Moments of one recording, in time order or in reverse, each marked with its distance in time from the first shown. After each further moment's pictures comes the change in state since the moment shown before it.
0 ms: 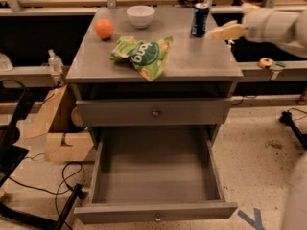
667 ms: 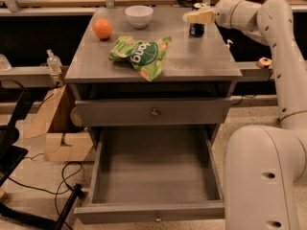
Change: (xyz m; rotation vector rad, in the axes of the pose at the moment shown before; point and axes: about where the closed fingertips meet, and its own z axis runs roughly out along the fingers) arm -0.034 -0.014 0.104 0.021 -0.133 0.012
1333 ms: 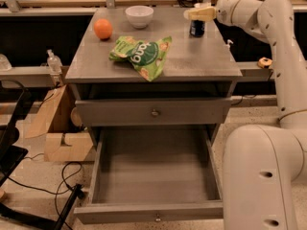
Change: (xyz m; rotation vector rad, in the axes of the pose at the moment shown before) arm -0.010 -0.006 0.001 0.024 -0.011 -0.006
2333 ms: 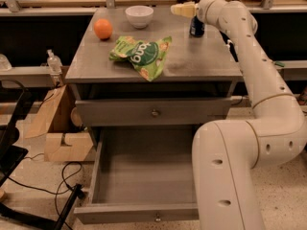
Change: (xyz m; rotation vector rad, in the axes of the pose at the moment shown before) arm 0.031 -0.025 0.076 0.258 0.069 0.117
